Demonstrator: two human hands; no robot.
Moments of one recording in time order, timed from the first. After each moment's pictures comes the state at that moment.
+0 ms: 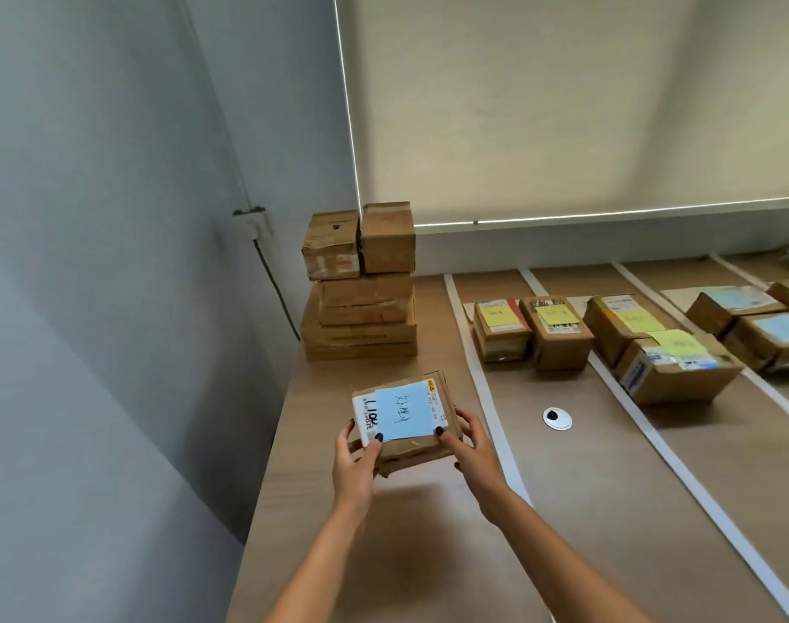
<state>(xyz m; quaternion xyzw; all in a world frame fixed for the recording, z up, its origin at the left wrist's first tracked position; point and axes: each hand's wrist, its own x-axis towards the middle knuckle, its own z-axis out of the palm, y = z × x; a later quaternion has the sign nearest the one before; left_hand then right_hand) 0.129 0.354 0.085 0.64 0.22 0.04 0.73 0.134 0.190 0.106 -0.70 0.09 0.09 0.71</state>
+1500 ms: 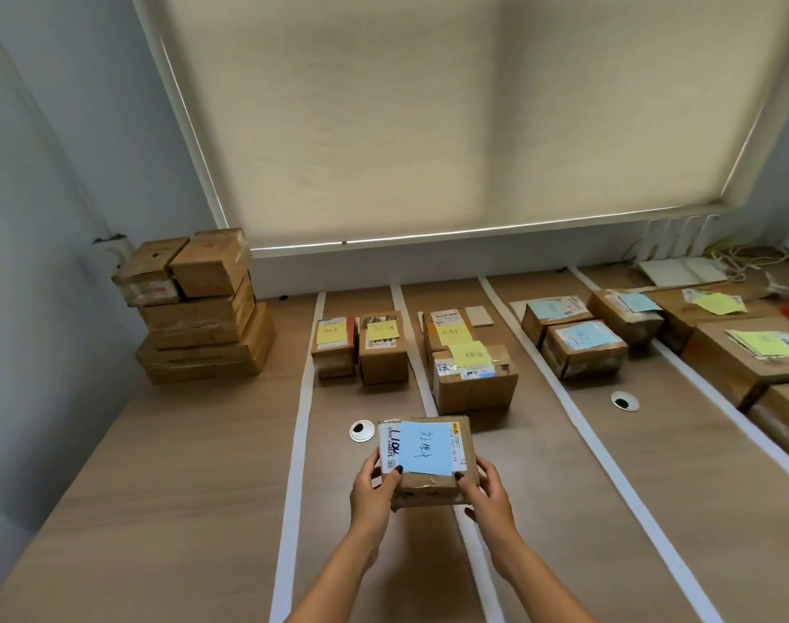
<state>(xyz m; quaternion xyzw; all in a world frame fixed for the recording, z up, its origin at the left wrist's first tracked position) 0.104 -0.069 0.076 0.71 0.17 -0.04 0.68 0.088 -0.225 0.063 -0.67 0.18 0.05 0.71</state>
